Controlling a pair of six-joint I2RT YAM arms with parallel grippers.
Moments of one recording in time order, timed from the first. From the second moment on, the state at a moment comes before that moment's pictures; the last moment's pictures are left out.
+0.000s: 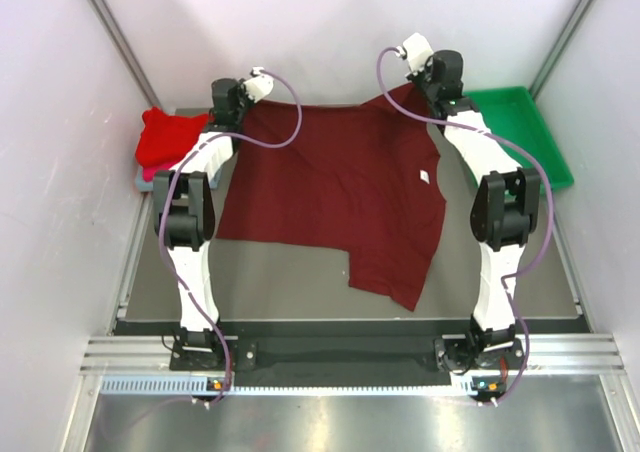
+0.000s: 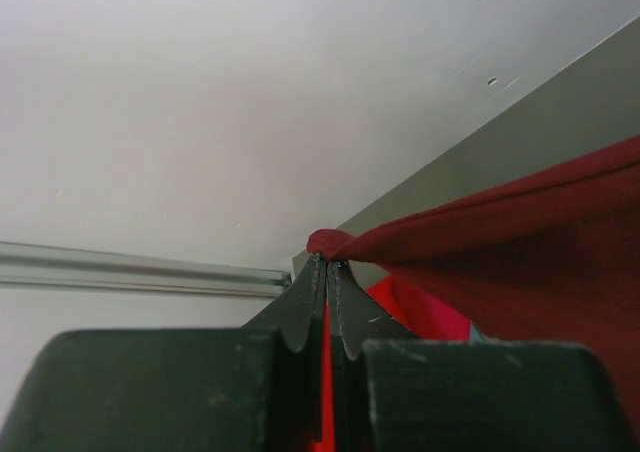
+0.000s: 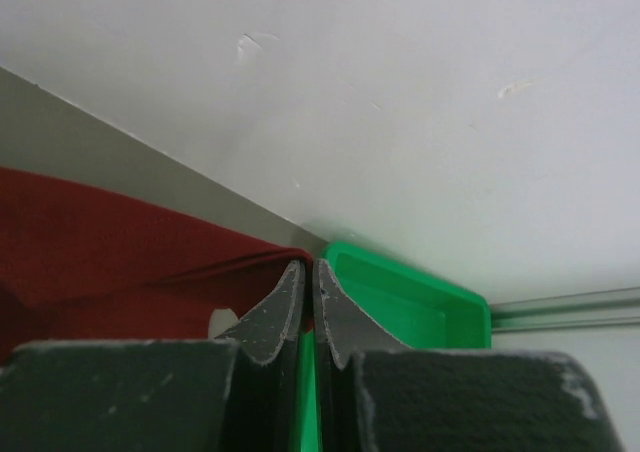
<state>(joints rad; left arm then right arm) -0.08 2.17 1.76 0.20 -0.12 0.84 0.20 2.13 1.96 -0.08 0.11 -0.61</state>
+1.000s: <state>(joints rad) -0.08 1.97 1.59 0.01 -0.11 0.76 0.21 1.77 1.60 -0.17 0.10 -0.60</state>
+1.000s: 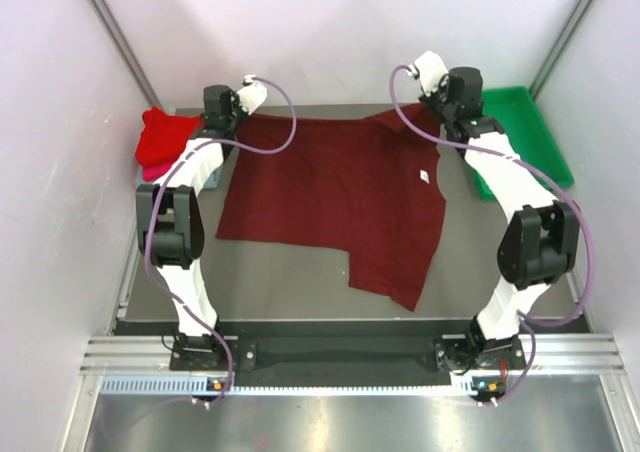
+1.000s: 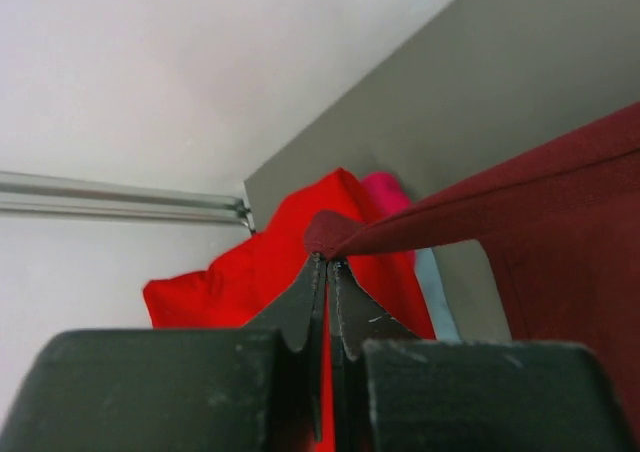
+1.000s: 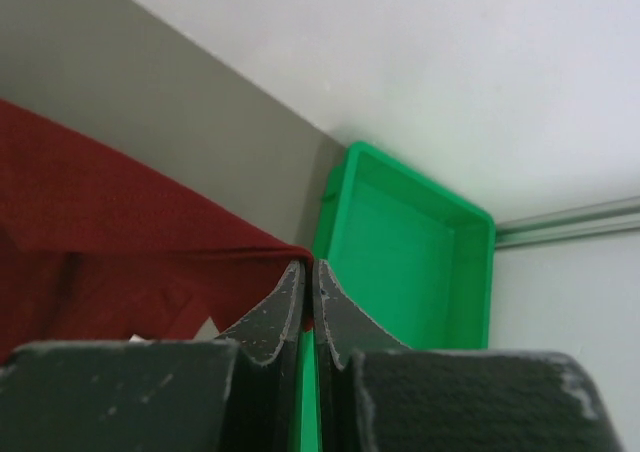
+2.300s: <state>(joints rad) -0.06 1.96 1.51 -0.45 -0.07 0.60 0.31 1.52 1.16 -0.37 -0.02 -0.52</state>
